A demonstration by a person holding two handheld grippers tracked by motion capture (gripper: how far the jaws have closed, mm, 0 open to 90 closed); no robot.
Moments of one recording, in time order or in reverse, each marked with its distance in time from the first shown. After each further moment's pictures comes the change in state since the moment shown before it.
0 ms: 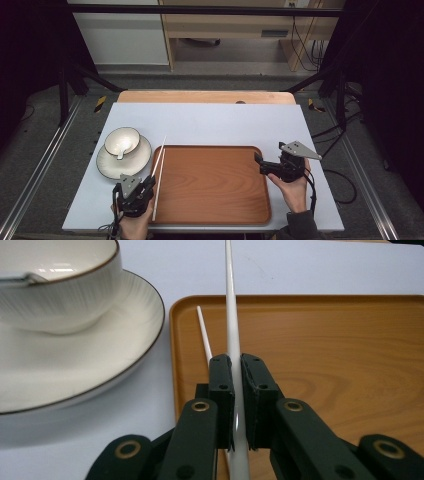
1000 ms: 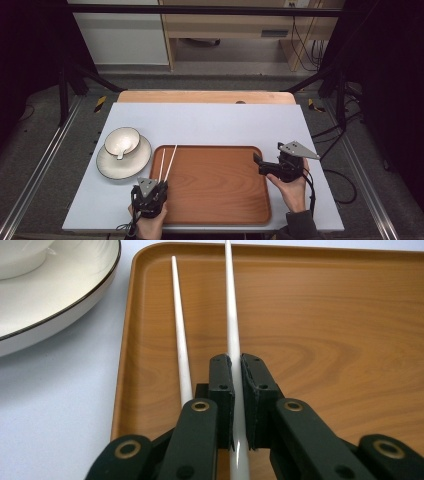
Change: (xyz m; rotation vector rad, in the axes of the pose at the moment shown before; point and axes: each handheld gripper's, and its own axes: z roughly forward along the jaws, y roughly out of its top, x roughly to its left) left arm -0.021 -0.024 0.032 0.091 0.018 0.000; right arm 0.001 -0.002 0.003 0.013 0.005 0.001
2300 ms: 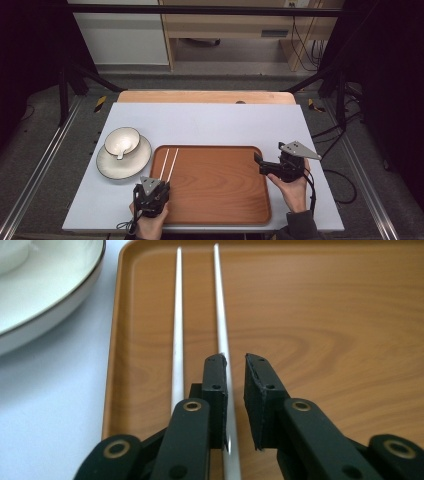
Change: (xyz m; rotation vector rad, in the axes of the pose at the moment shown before) left arm -0.001 0.004 -0.001 0.029 -0.028 0.034; right arm -0.001 0.001 -0.002 -0.010 -0.002 0.003
